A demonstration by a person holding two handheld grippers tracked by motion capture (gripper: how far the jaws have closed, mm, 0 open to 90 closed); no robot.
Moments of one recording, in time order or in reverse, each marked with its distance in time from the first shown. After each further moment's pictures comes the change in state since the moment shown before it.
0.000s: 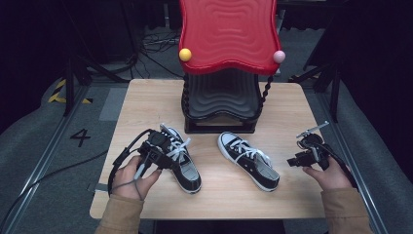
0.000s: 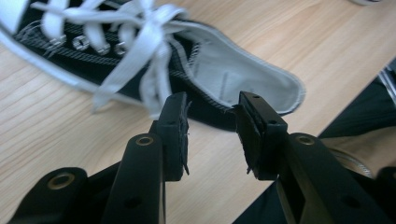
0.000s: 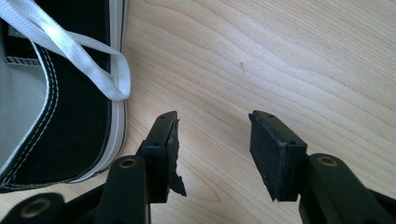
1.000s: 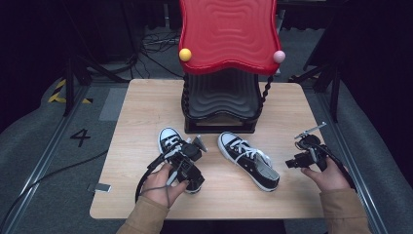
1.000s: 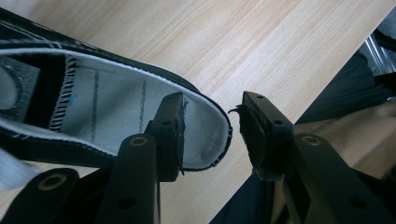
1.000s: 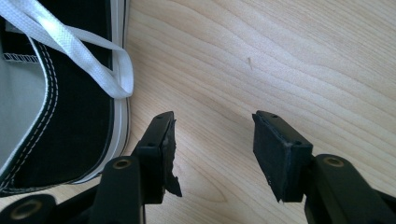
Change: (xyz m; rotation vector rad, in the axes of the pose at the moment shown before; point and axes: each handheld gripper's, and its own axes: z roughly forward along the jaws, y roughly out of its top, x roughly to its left) left arm -0.042 0.024 0.064 0.180 -0.071 0.050; right arm 0.002 0.000 0.006 0.019 0.010 0.002
